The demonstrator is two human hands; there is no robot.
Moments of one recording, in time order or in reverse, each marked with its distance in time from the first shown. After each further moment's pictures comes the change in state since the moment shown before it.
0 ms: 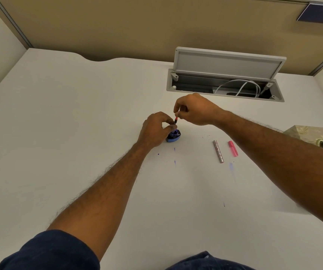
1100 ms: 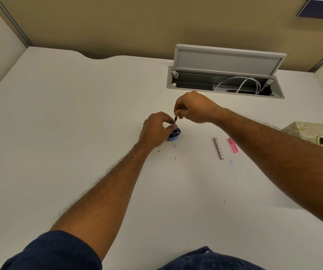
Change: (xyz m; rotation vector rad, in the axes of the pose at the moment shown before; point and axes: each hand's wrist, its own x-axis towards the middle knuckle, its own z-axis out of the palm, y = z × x) left_hand -0.009 -0.004 0.005 0.018 0.017 0.023; right_hand -0.001 -0.002 0.003 -0.009 -0.007 -0.017
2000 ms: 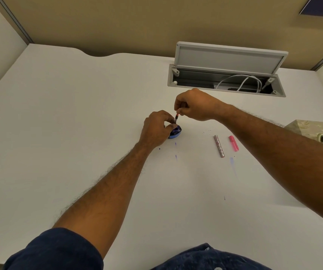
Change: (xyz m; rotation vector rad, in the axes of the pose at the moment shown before) left_hand -0.003 0.002 0.000 0.057 0.016 0.023; right_hand -0.006 -0.004 -0.008 -0.004 -0.038 -0.039
